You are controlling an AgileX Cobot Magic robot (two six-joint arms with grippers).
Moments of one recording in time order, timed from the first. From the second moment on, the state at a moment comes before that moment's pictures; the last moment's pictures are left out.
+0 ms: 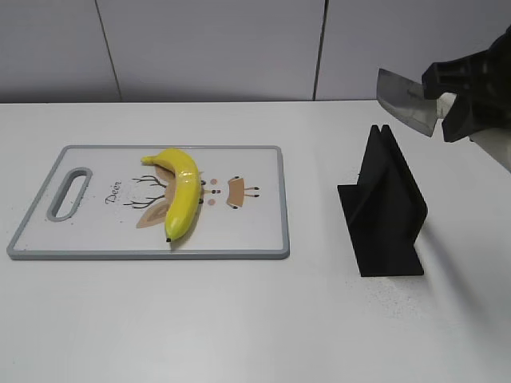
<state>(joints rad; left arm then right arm) -0.25 0.11 -0.50 0.01 1.08 0.06 0.43 1.35 -1.10 -0.08 0.89 0.47</state>
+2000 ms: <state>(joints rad) -0.25 -0.01 -0.50 0.01 1.08 0.06 0.43 1.57 -1.09 -0.01 0.99 0.45</state>
